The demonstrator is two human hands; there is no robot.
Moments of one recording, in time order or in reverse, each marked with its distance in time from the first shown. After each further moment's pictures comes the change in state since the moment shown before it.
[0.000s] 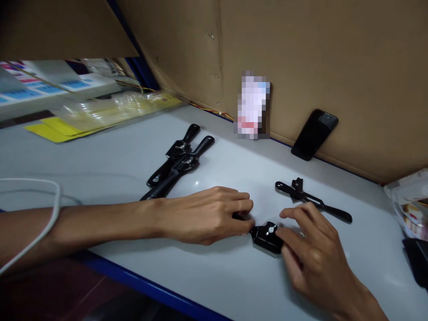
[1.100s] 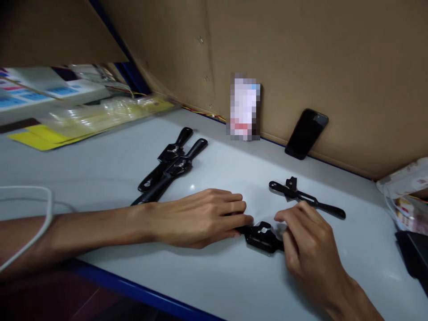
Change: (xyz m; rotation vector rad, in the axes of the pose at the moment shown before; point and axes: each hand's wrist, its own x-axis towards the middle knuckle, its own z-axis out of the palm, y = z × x) left_hand -0.001 0.003 -0.001 -0.027 -0.046 -0.035; right_hand 0.003 -0.002 0.003 -0.001 0.056 0.145
